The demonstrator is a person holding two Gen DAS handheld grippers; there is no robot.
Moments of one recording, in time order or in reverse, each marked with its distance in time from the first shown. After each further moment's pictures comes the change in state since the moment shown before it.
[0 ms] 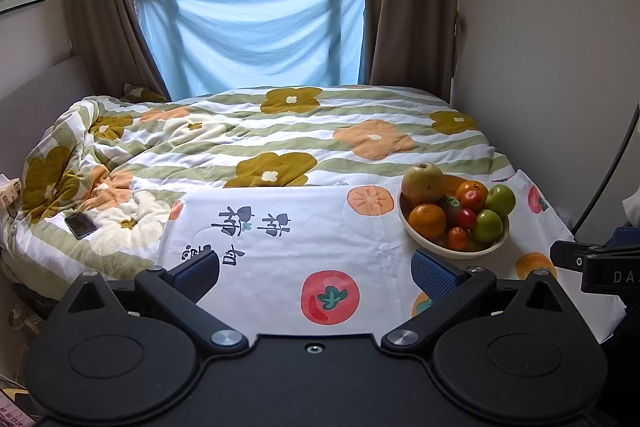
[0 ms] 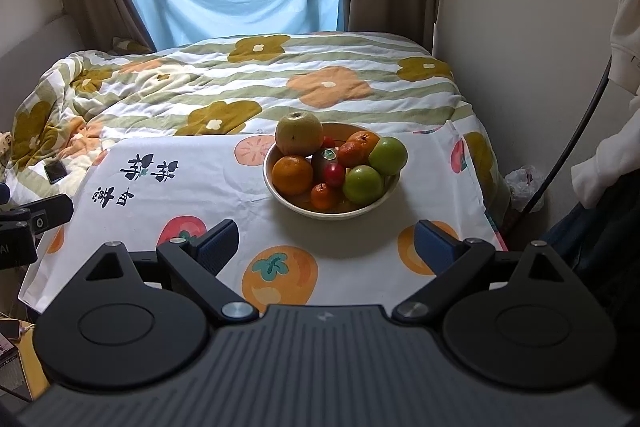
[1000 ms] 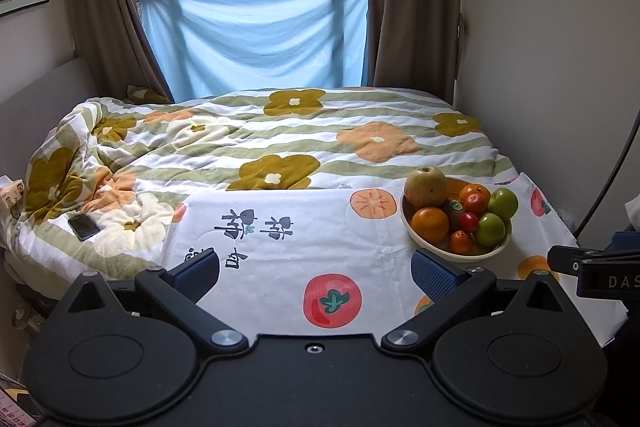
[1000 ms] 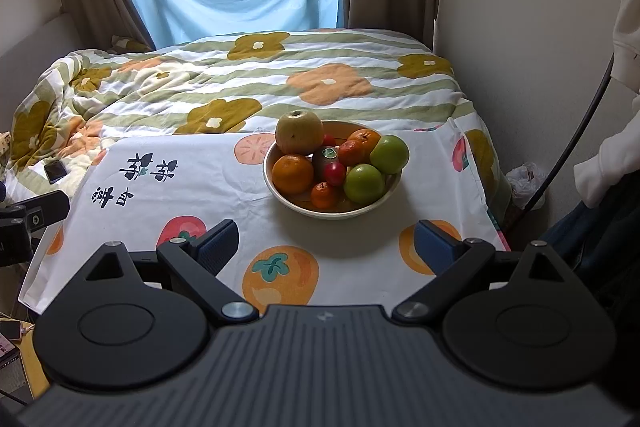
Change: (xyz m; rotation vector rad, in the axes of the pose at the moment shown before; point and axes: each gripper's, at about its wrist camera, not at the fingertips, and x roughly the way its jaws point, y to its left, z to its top) left arm 0.000 -0.002 0.002 -0.001 -0.004 0.009; right arm 0.001 -0.001 0.001 -0.001 0.002 0.003
